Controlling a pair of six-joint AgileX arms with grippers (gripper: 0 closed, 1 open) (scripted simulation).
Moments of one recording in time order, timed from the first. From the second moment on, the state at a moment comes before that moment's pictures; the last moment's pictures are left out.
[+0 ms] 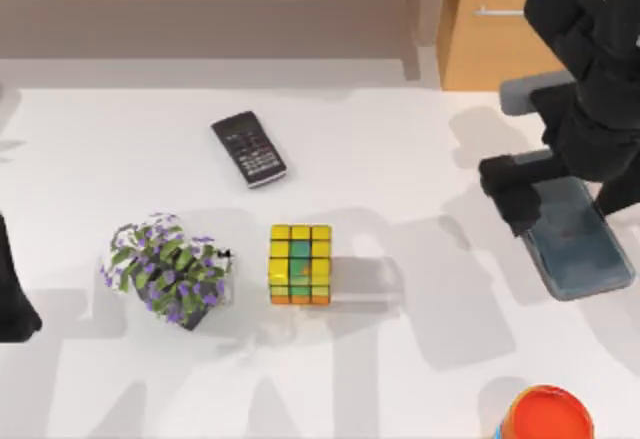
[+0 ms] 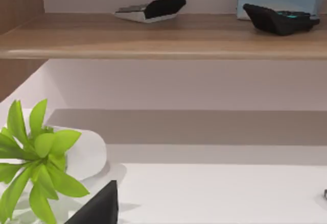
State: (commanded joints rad) left arm 0.00 0.00 0.00 0.00 0.00 0.00; right arm 0.37 1.86 1.43 -1.12 0.01 0.13
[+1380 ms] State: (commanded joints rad) left arm 0.00 0.00 0.00 0.00 0.00 0.00; right arm 0.56 2.03 1.56 -1.09 0.00 0.59
